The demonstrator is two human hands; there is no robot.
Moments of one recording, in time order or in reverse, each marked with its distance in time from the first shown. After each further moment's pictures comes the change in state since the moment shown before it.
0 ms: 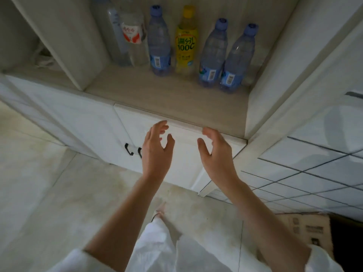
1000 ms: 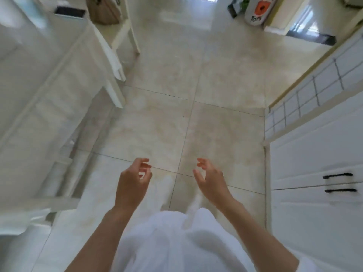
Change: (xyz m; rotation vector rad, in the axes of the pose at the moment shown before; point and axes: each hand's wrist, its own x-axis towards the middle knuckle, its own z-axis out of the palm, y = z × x) left_hand -0.613 -0.043 -0.341 0.313 0.931 -1.096; right_hand -0.474 -0.155 0.204 -0.208 -1.389 -0.753
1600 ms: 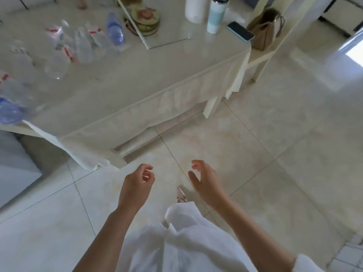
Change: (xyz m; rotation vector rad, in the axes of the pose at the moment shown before) left_hand 0.032 -0.147 -0.147 -0.149 0.428 -0.696; right_hand 0.134 -0.223 0.188 -0.266 -0.564 -0.515
